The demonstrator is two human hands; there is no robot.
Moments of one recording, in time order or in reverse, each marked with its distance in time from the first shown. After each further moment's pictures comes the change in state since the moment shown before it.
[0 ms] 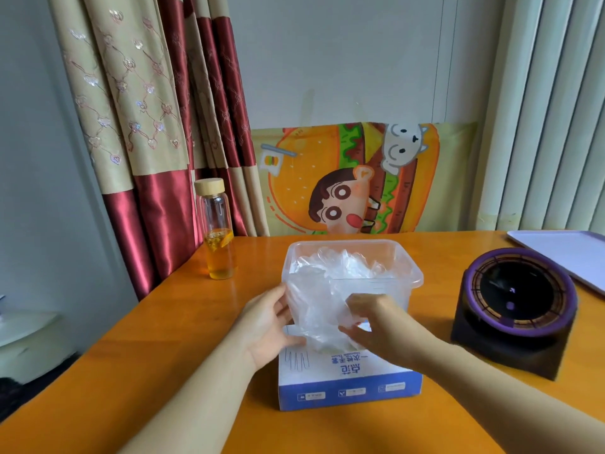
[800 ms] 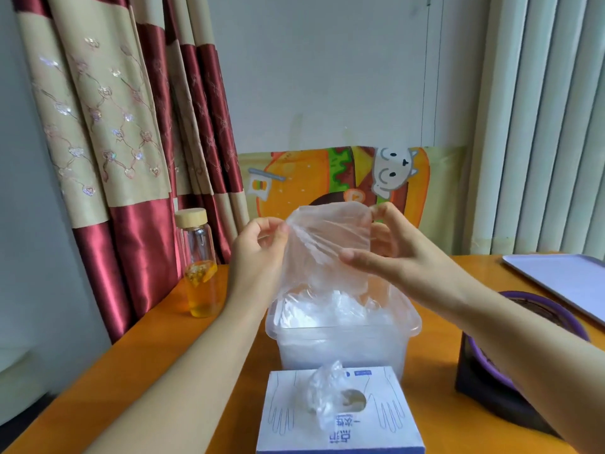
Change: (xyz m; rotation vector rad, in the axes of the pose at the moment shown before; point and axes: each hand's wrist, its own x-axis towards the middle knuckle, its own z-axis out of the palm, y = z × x) left_hand 0.041 0.087 0.068 0.514 0.195 0.843; right_hand 0.051 -0.022 -0.116 0.594 0.208 0.117
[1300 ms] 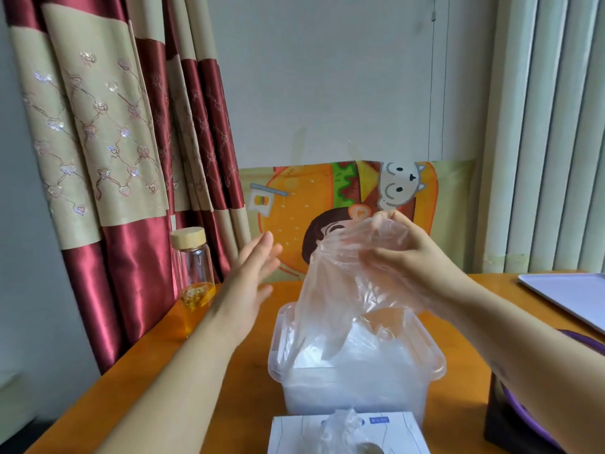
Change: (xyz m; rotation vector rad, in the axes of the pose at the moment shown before) left_hand 0.040 -0.024 -0.017 -0.281 -0.284 -0.299; right_hand 0.058 0.020 -0.008 0.230 0.129 -0.010
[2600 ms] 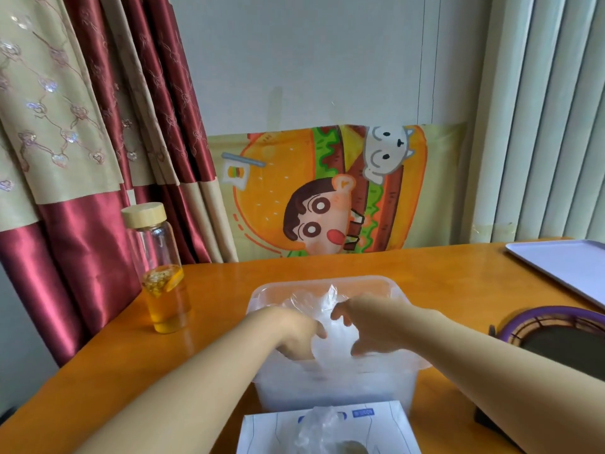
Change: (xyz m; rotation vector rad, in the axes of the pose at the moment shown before) left_hand 0.044 -0.095 0.056 1.644 -0.952 -0.380; right_hand 0.005 0.120 0.002 -1.297 -0.703 0.319
